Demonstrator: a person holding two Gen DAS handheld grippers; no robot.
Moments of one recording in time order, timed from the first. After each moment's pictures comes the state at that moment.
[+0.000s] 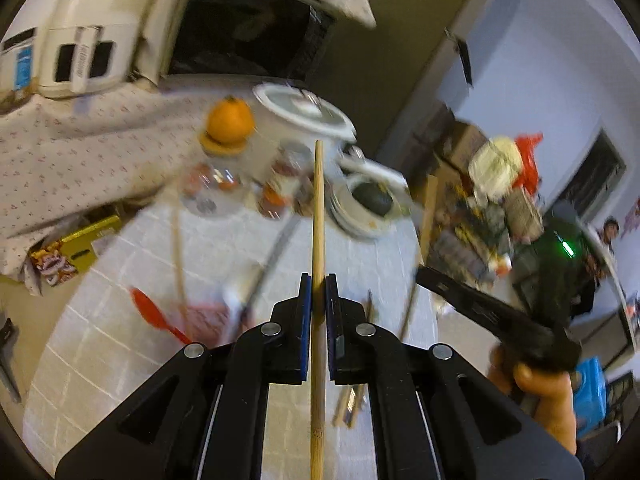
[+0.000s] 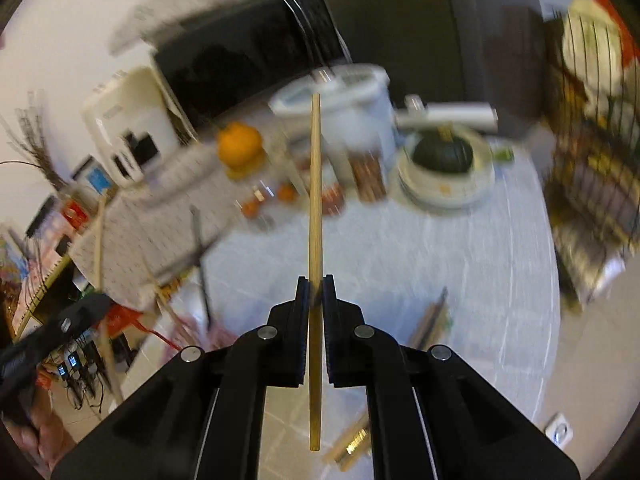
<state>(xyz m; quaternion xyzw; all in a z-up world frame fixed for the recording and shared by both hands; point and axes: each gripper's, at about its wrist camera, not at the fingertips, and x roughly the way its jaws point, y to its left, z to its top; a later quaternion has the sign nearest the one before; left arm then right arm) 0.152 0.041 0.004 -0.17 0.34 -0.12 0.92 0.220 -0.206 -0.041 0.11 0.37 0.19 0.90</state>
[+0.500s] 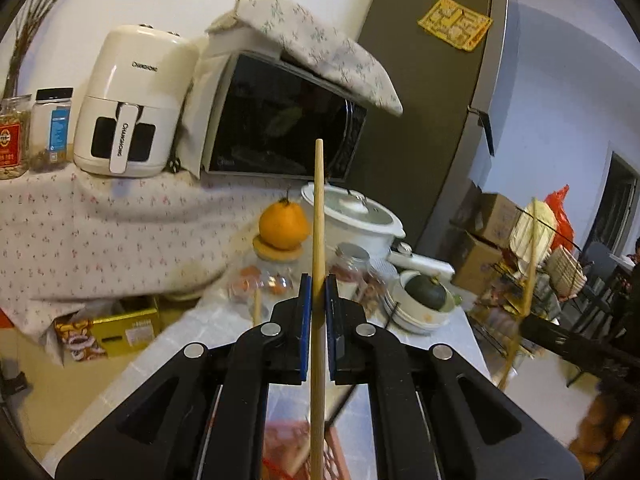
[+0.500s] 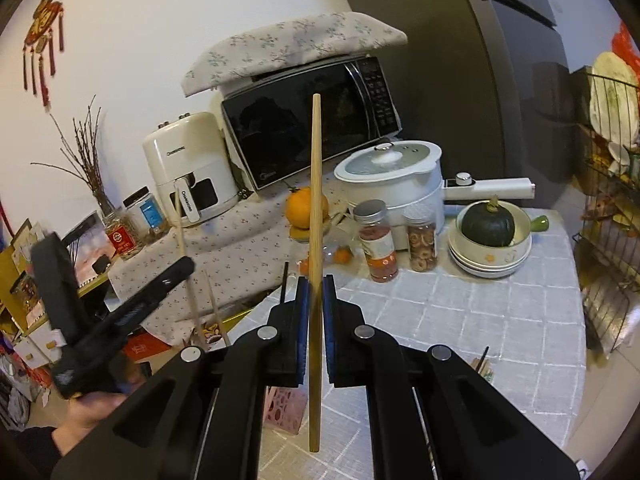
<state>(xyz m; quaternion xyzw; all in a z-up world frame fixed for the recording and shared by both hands) 0.174 0.073 -0.014 -0.14 0.17 -0.05 0.97 0.190 -0.180 -0.013 0.12 0.25 0.25 0.93</state>
